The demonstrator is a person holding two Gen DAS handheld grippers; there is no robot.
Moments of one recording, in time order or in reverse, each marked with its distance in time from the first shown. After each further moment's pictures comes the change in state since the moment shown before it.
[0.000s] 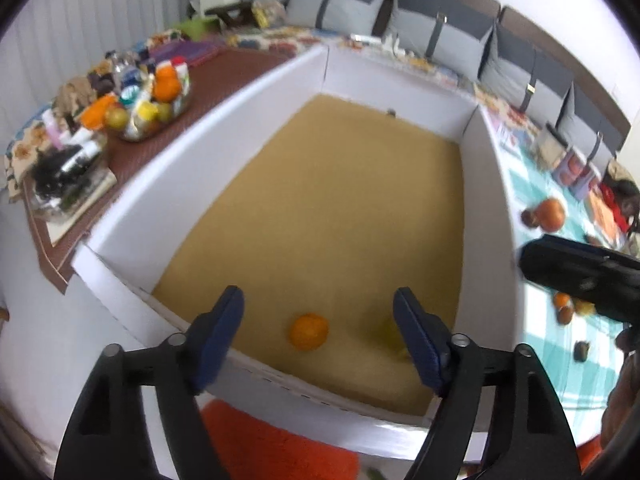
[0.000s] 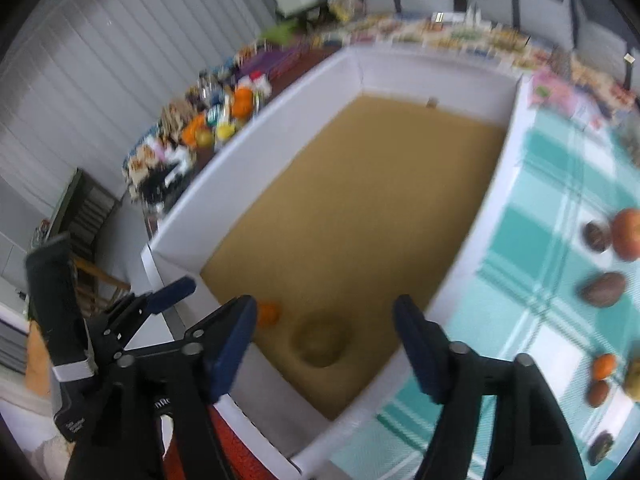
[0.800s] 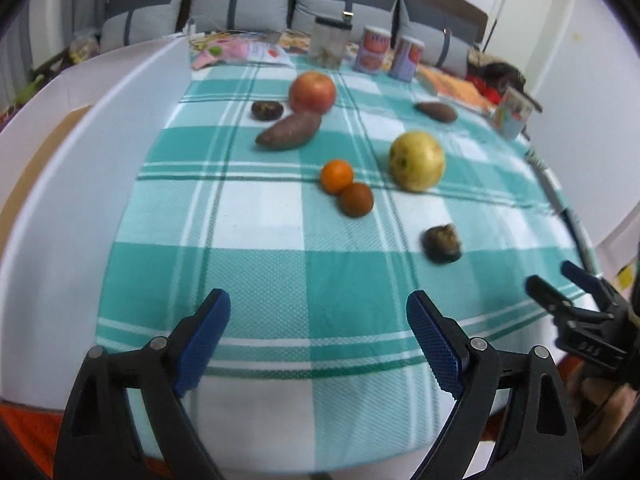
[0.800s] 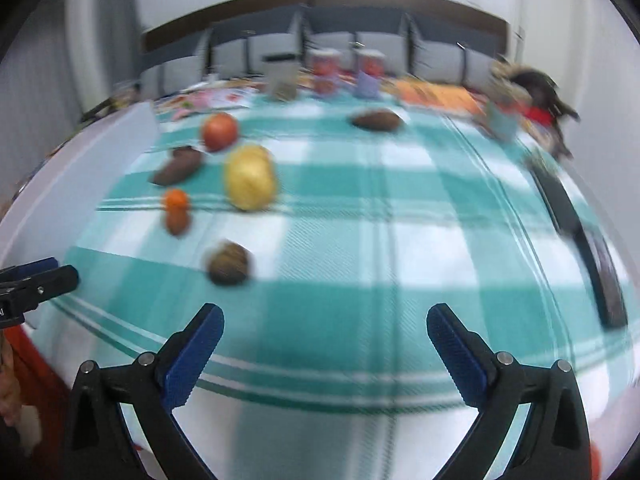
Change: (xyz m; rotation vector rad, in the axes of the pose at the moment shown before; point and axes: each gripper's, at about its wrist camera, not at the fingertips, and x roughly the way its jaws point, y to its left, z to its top) left arm 0.020 -0.264 -0.132 0.411 0.055 -0.349; right arm -0.176 -0.258 -0.292 0.378 -0.291 -0.651
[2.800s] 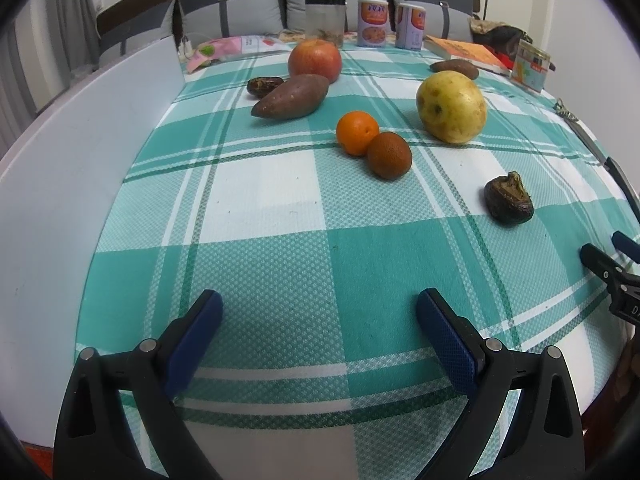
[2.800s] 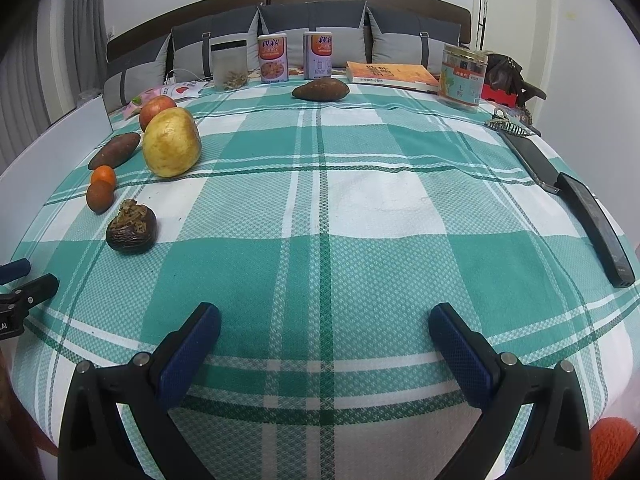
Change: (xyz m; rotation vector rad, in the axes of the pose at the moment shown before) left arm 0.056 -0.004 -0.023 0.129 -0.024 0.131; right arm 0.040 -0.029 -0.037 0.050 -0.034 -0.099
